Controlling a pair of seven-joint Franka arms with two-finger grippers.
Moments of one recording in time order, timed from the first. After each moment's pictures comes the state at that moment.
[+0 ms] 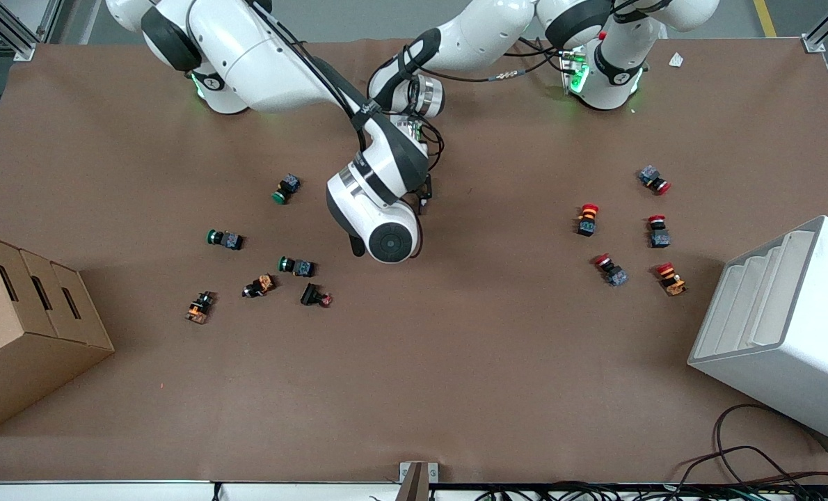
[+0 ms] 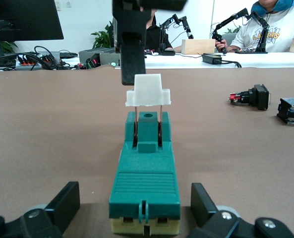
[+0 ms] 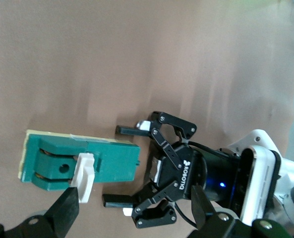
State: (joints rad) left arm -0.95 0.96 -0.41 -1.82 1.97 1.72 -2.64; right arm 0.65 0.87 0.09 -1.18 0.30 1.54 2.03
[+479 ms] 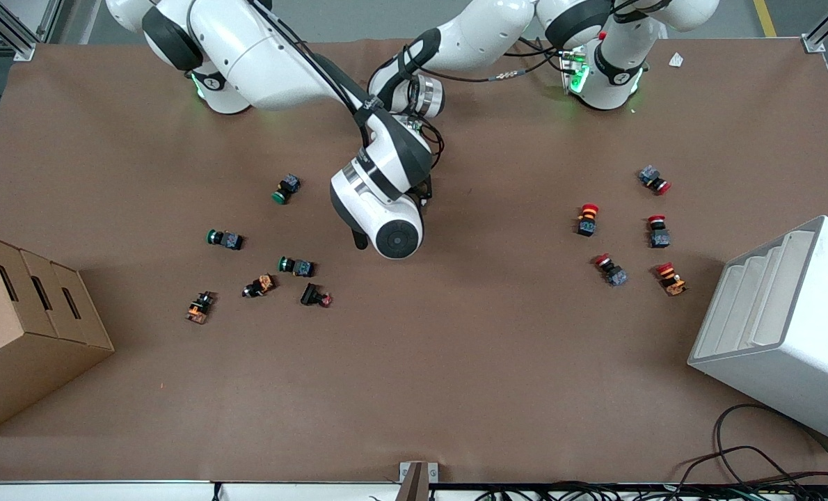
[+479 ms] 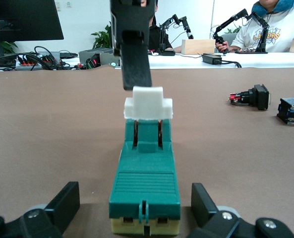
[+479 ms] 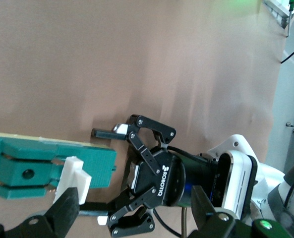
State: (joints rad) left arm -0.95 0.96 -0.41 -1.82 1.97 1.72 -2.64; right arm 0.65 0.87 0.10 -1.20 0.30 1.49 2.02
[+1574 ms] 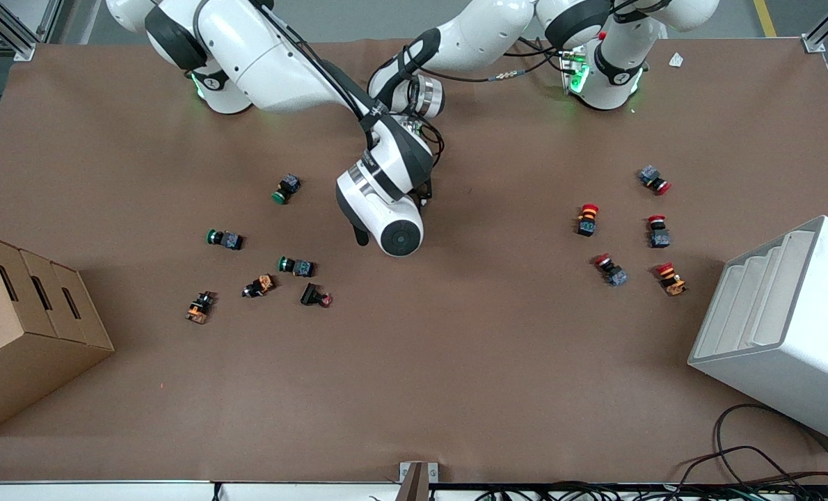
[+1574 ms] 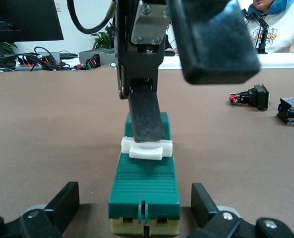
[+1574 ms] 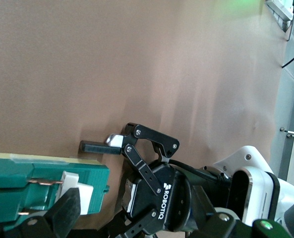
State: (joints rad) left arm -0.95 0.96 -0.40 -1.82 1.97 1.72 -2.64; right arm 0.67 0.87 0.11 -1.28 0.29 1.55 2.01
